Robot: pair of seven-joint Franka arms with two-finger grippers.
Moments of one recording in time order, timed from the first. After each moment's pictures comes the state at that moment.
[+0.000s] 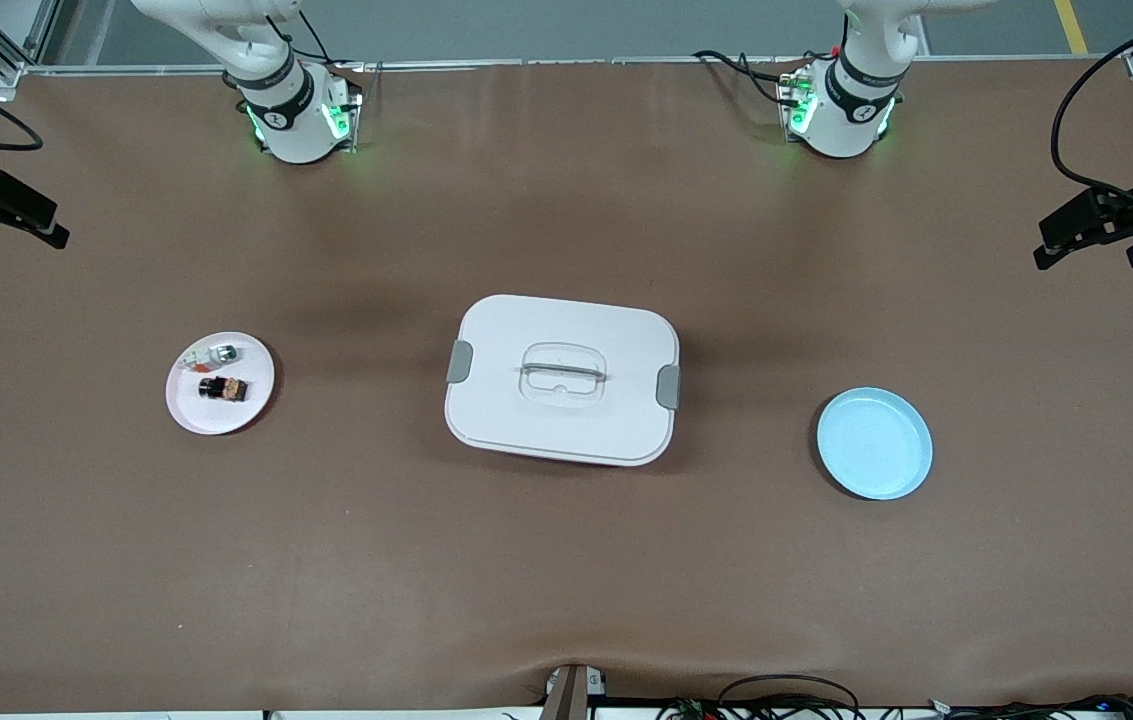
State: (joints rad) left arm 0.01 -0.03 -0.03 -1.58 -0.01 1.58 -0.03; right arm -0.04 -0.10 -0.02 -1.64 0.03 1.53 0.01
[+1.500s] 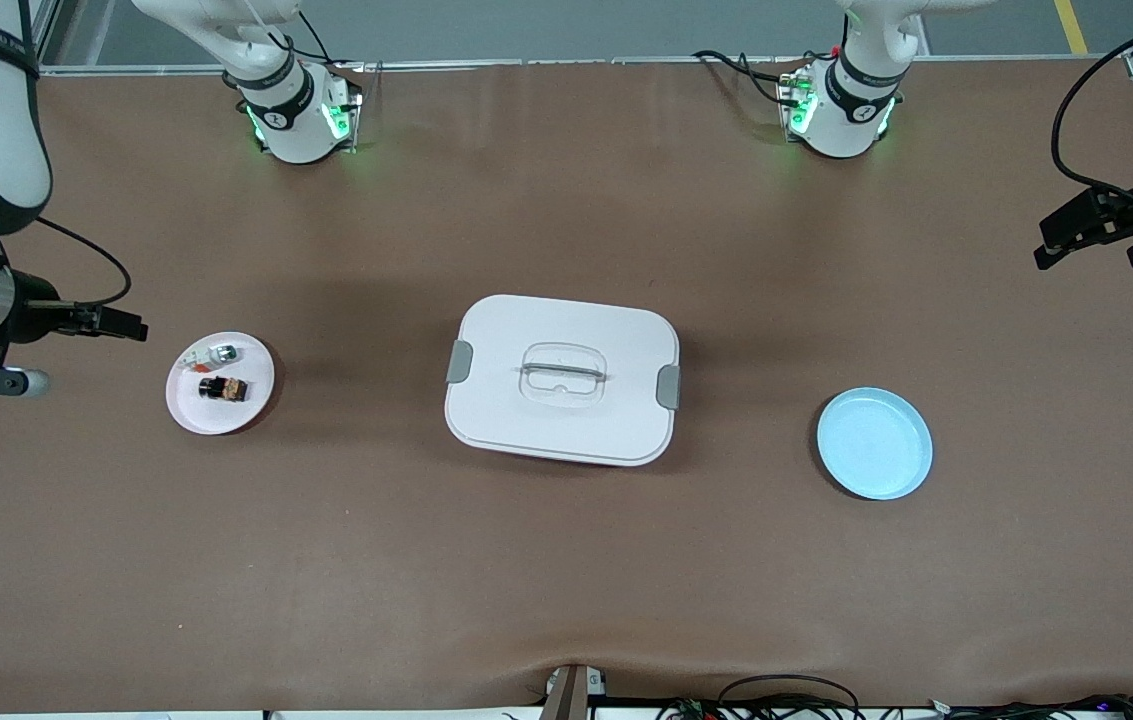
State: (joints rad) left arm 0.01 -0.03 -0.03 -1.58 -0.01 1.58 -0.03; right arm -0.08 0.16 -0.03 -1.77 0.01 1.75 0.01
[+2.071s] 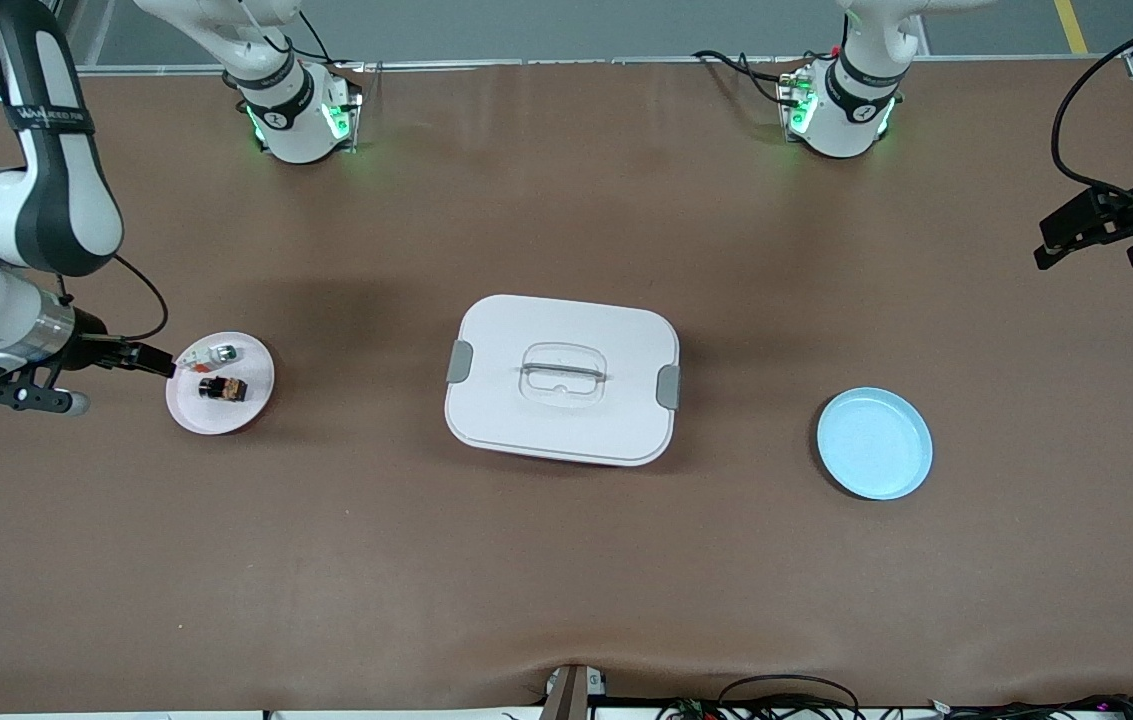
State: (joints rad) left arm 0.01 -0.03 -0.03 -1.58 -0.01 1.58 -0.03; right arm -0.11 0.17 -0.03 -2.04 0.02 2.17 0.01
